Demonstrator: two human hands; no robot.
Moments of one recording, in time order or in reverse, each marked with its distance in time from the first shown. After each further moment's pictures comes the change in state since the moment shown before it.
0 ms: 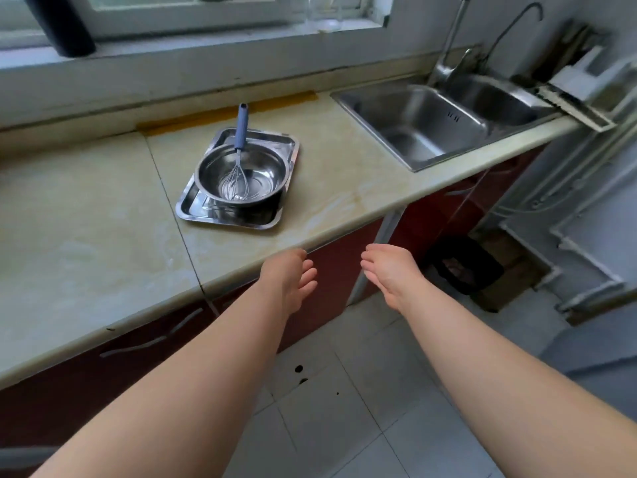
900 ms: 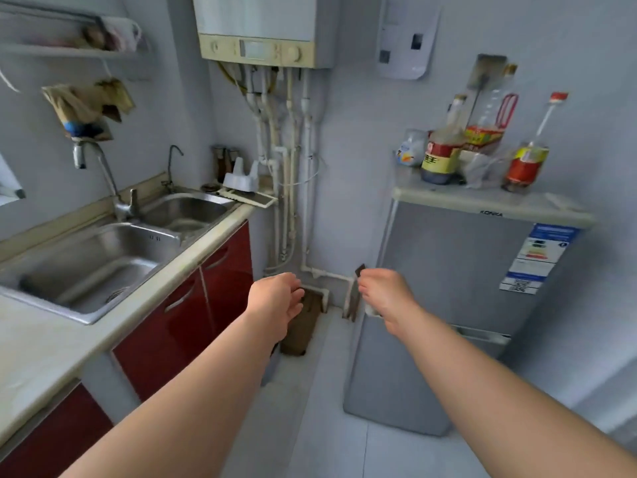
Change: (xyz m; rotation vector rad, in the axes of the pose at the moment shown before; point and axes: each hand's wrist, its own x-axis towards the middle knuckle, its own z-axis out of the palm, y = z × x) left_hand -0.246 -0.161 0.449 0.457 -0.611 0.133; right_hand -0.189 -0.094 -0.512 0.068 0.724 -0.255
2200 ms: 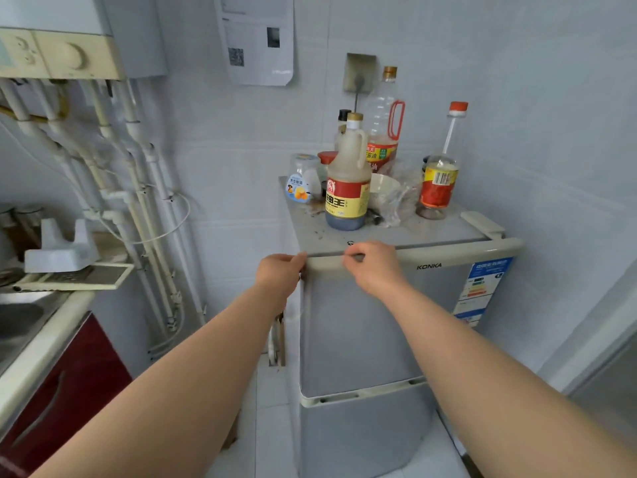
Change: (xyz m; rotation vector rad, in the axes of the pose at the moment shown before) left_hand 0.252 0.076 0.284 0.625 -0.371 0.244; right_hand 0.253 -0.080 -0.130 -0.717 0.468 -0.144
